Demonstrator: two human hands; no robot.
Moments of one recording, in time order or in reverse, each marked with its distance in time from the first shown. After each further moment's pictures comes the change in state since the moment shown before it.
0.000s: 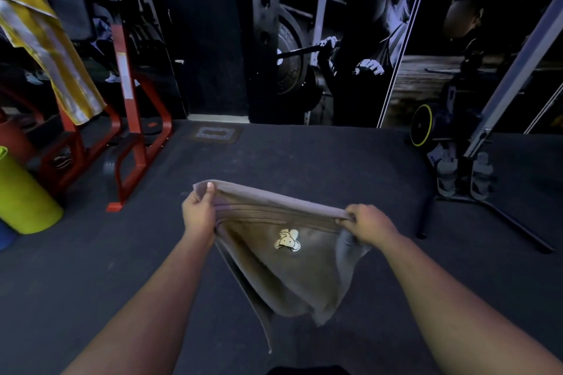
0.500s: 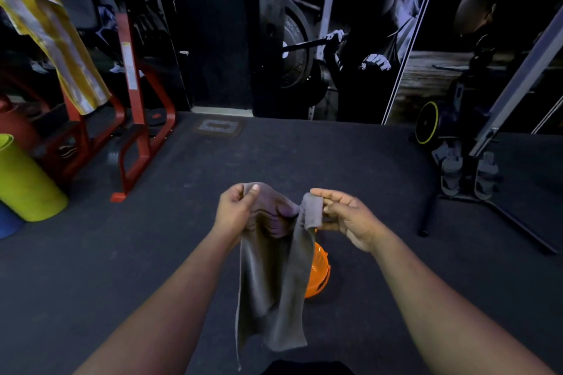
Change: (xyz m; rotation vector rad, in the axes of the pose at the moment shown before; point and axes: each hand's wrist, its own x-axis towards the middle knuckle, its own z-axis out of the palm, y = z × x) left_hand -0.031 -0.020 0.028 0.178 -0.350 0.122; right_hand -0.028 -0.061 0.000 1.315 -0.251 -0.151
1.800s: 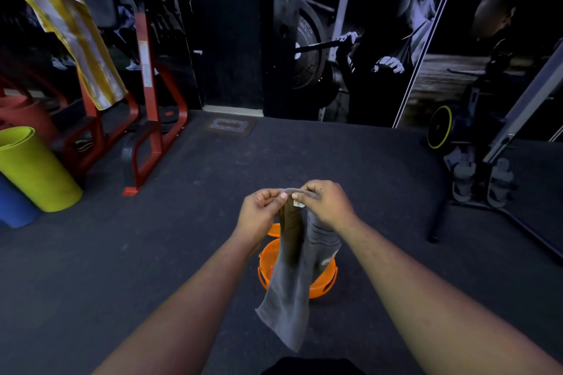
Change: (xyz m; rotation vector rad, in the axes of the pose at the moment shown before) left_hand -0.028 0.005 0.011 -0.109 -0.184 0.038; right_hand 0.041 -0.013 0.059 -0.838 0.200 -0.318
